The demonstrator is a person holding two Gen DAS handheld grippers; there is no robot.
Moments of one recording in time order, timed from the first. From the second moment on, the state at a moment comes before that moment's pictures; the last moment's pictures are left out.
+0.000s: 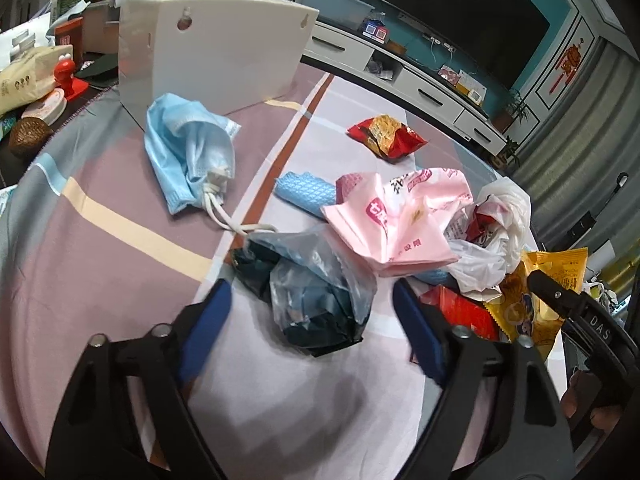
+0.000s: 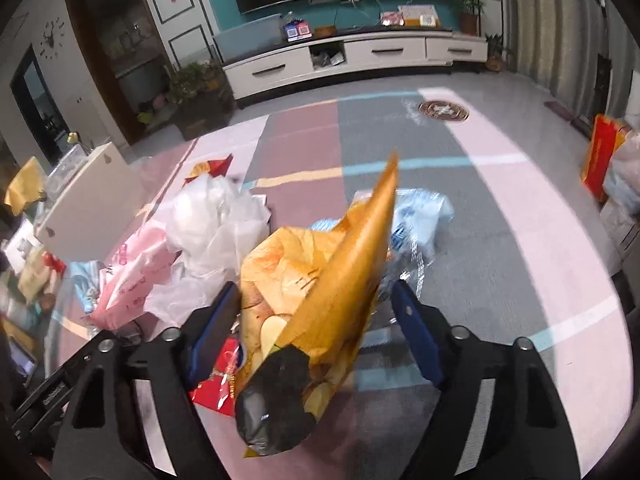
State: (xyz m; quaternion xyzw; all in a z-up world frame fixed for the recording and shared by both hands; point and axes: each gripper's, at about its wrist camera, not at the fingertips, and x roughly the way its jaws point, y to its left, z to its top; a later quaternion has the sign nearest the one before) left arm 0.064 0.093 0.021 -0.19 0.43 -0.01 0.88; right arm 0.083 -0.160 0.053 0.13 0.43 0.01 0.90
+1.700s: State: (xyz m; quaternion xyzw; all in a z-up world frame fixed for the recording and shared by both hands) left arm 0.012 0.087 0.074 -0.21 0.35 -0.05 0.91; right arm -0.035 -0.203 0.151 0.19 0.31 0.00 0.93
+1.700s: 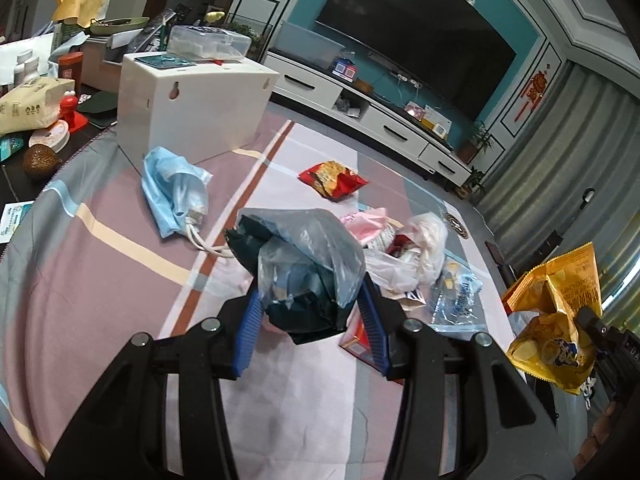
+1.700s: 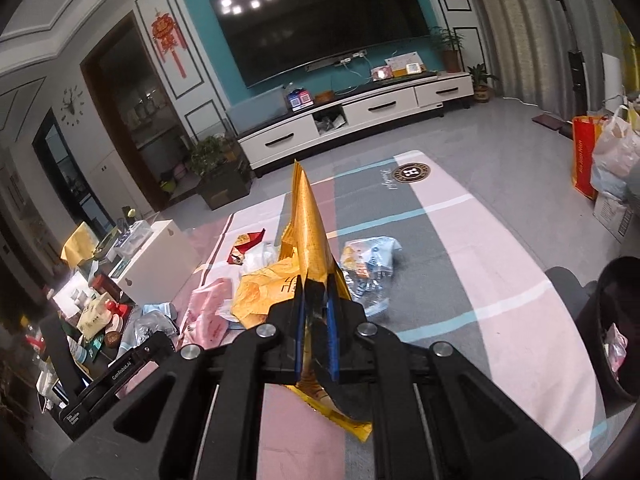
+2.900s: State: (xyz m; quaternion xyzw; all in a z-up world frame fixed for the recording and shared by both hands) left arm -0.055 -0.052 0.143 -0.13 0.30 -0.16 0.93; right arm -0.140 -0.314 0.178 0.28 0.21 -0.08 0.93
